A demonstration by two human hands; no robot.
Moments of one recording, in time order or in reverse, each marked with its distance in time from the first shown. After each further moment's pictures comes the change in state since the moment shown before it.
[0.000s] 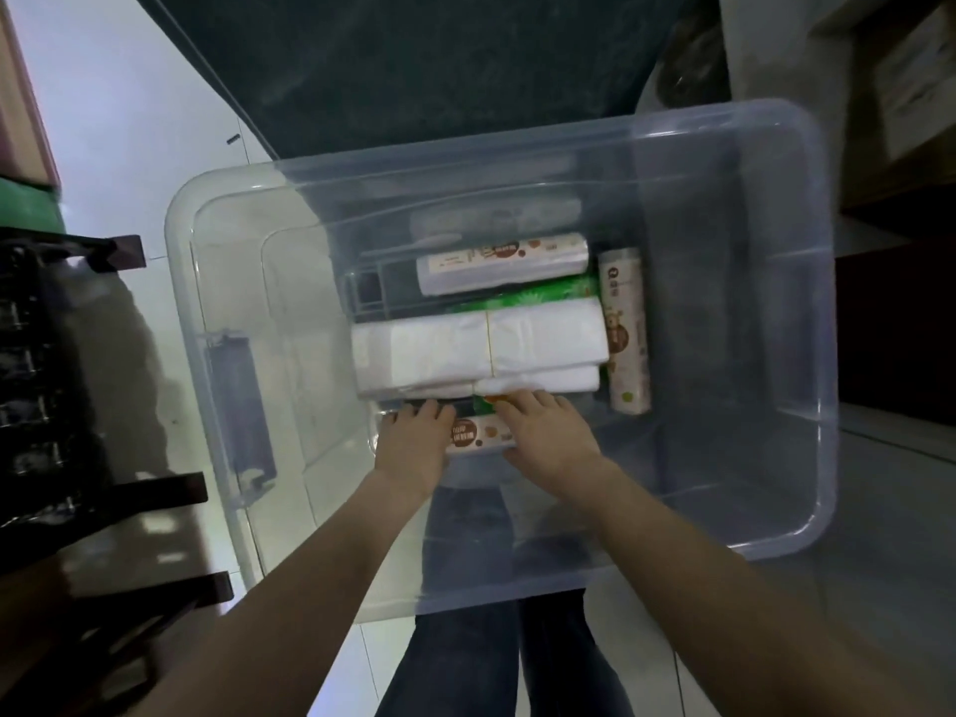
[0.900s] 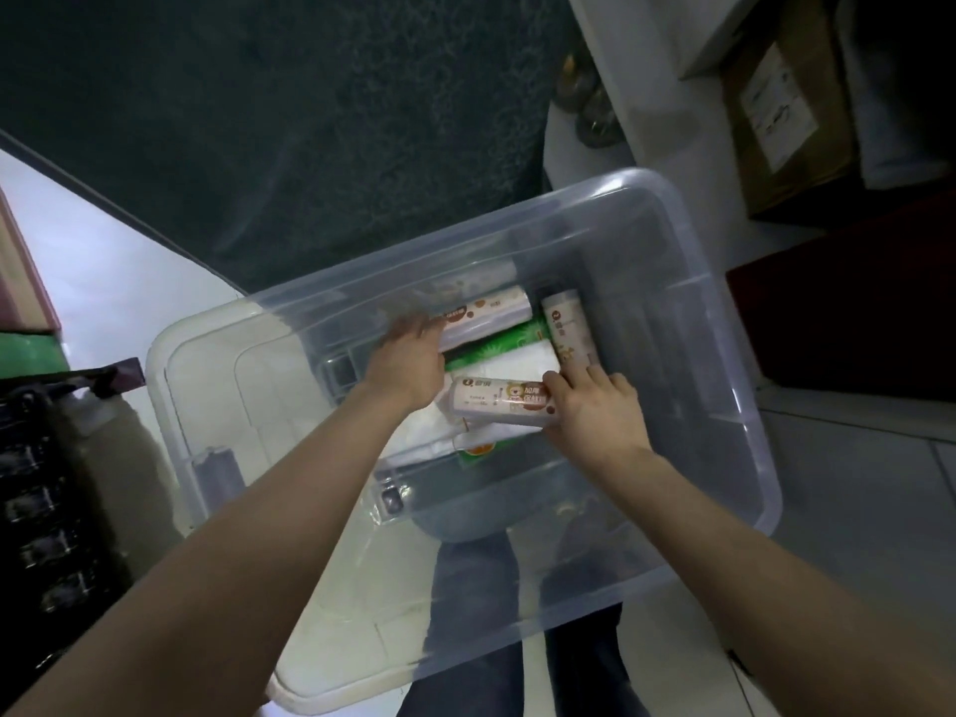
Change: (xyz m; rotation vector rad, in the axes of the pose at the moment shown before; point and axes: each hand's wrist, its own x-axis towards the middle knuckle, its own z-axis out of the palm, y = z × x) left_hand 0.095 0.006 -0.138 -0.148 0.185 0.063; right_hand -0.035 0.050 -0.063 -0.011 0.344 0.336
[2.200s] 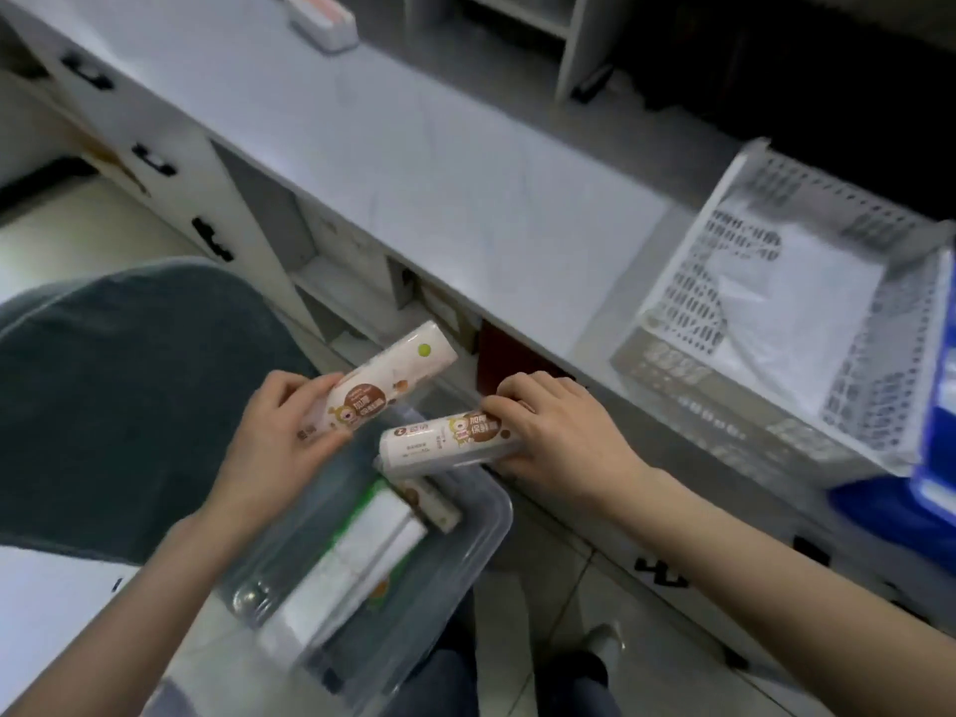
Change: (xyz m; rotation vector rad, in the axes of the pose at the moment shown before) left_hand -0.193 0.192 -0.220 -0.127 0.442 0.709; right_hand -0.266 0.097 -0.218 0.085 0.604 0.114
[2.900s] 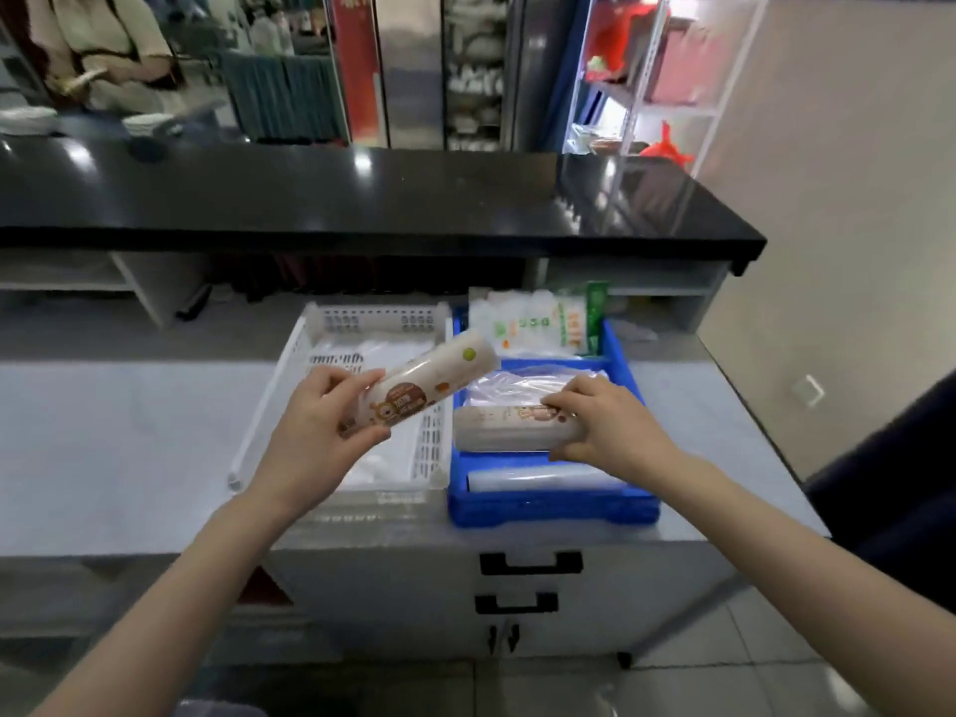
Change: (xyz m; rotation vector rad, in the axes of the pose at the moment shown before) left_hand 0.073 0.402 0.128 -0.226 -0.206 0.741; right_hand -0.334 0.211 -0.148 0.001 0.211 0.856
